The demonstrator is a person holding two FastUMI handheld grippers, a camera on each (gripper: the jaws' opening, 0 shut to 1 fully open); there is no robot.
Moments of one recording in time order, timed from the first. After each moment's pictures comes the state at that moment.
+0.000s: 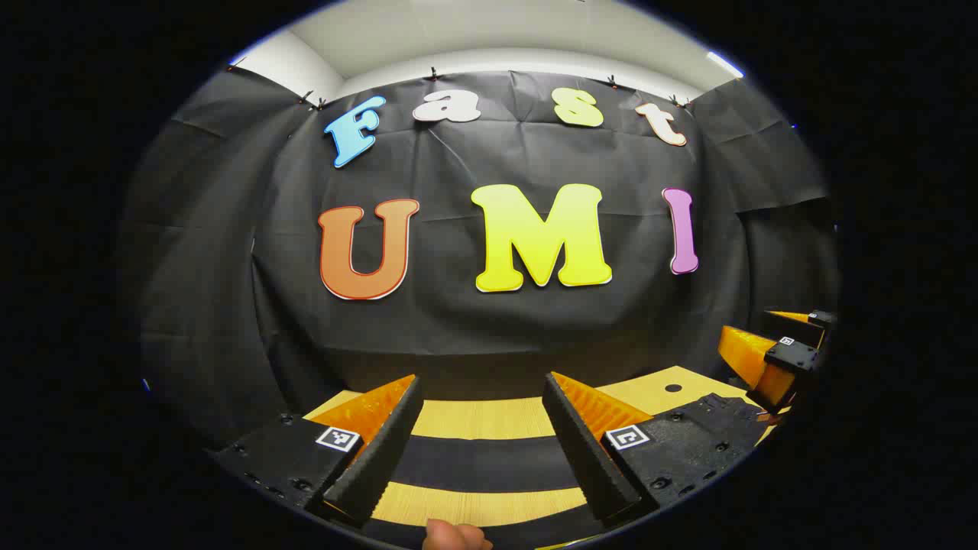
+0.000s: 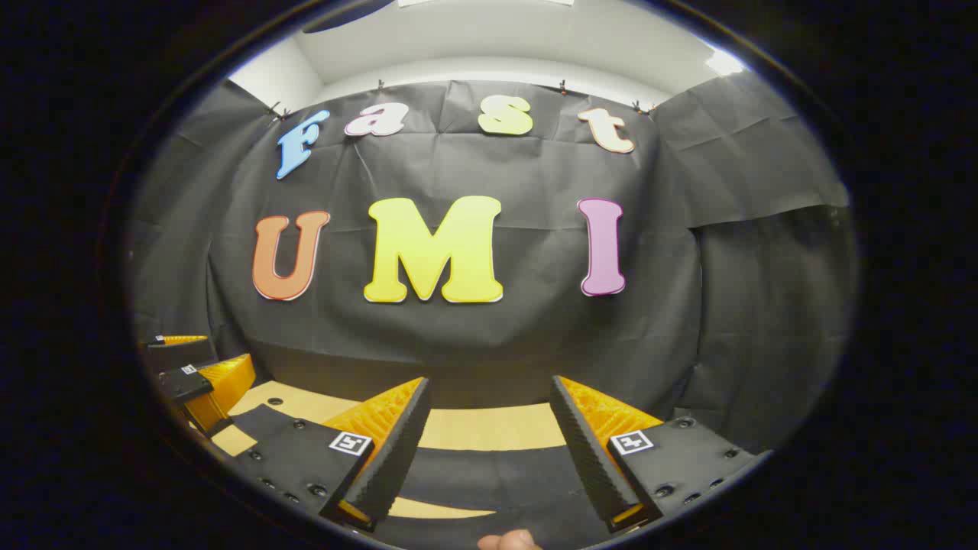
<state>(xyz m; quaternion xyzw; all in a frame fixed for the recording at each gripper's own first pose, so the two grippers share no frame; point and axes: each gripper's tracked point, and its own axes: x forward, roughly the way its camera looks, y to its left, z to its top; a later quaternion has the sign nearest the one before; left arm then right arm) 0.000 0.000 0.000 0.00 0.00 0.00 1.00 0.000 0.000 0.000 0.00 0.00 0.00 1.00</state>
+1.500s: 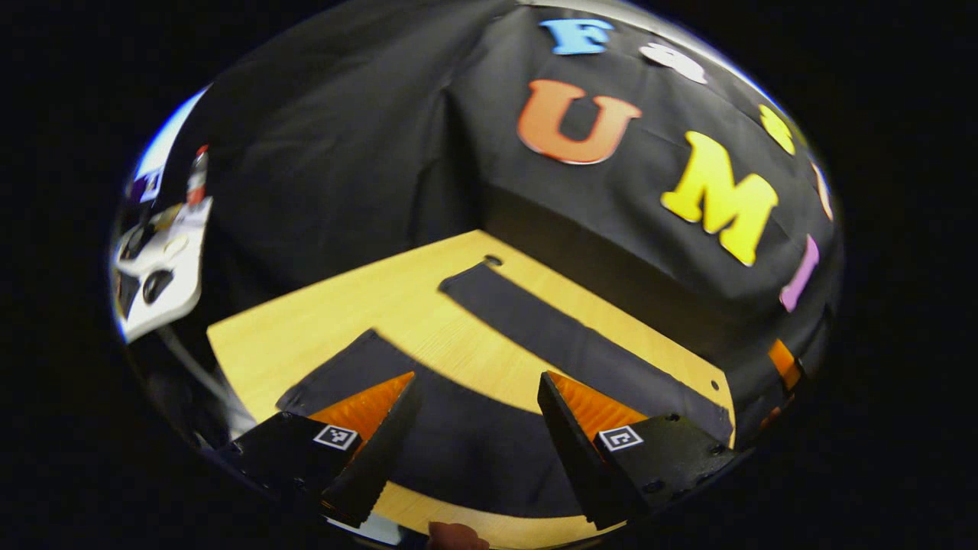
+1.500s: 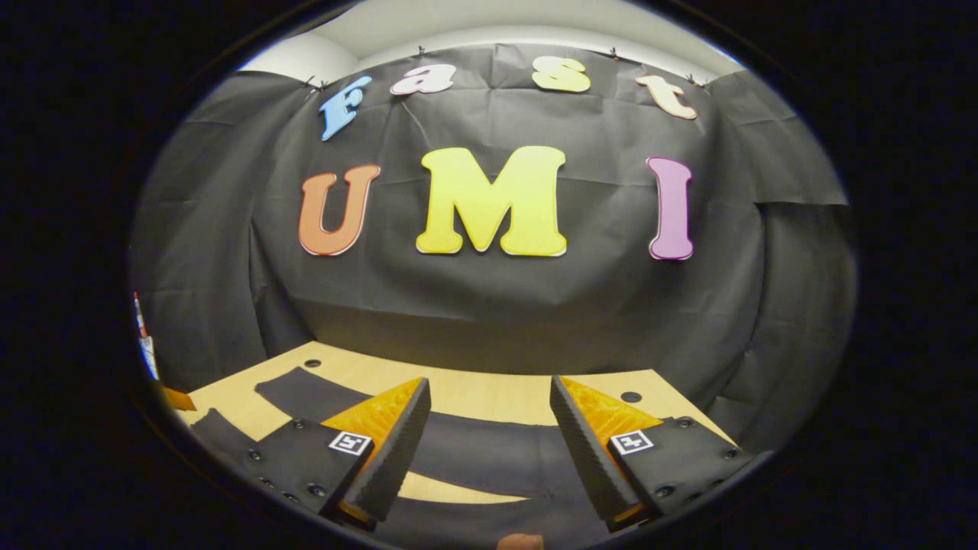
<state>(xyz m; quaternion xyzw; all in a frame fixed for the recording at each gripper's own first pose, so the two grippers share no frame) -0.161 0.159 -0.190 -0.33 0.27 0.22 0.88 0.024 0.046 -0.051 -0.03 0.09 0.10 0.99</state>
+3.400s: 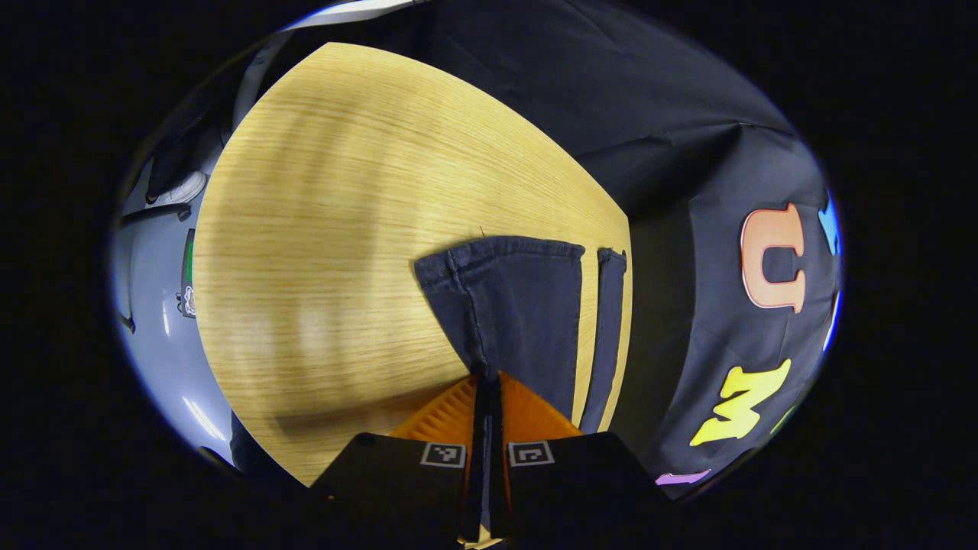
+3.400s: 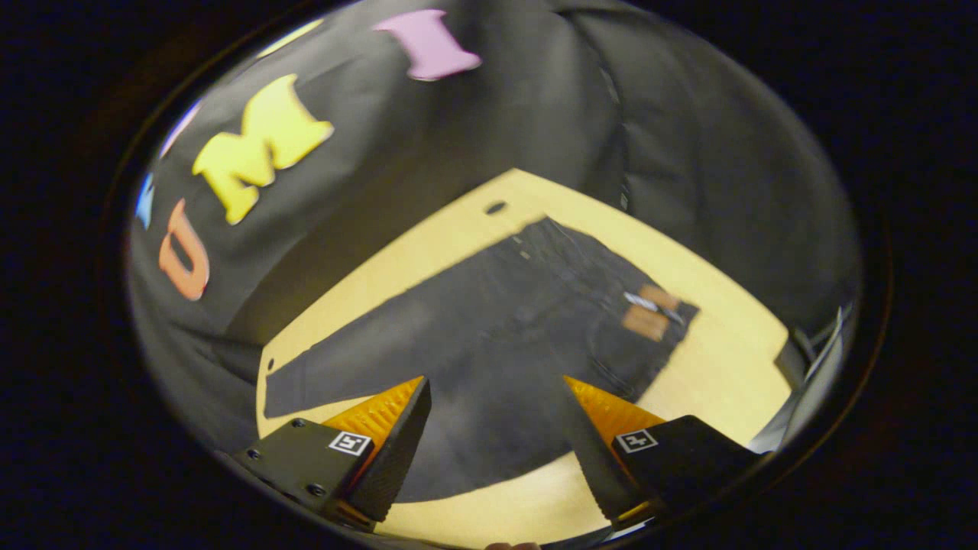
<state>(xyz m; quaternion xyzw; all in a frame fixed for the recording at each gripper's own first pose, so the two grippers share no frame) -0.159 0.190 -0.305 -0.67 0.27 0.25 0.64 -0.055 -0.184 -0.210 0.29 0.43 -0.14 0.84</state>
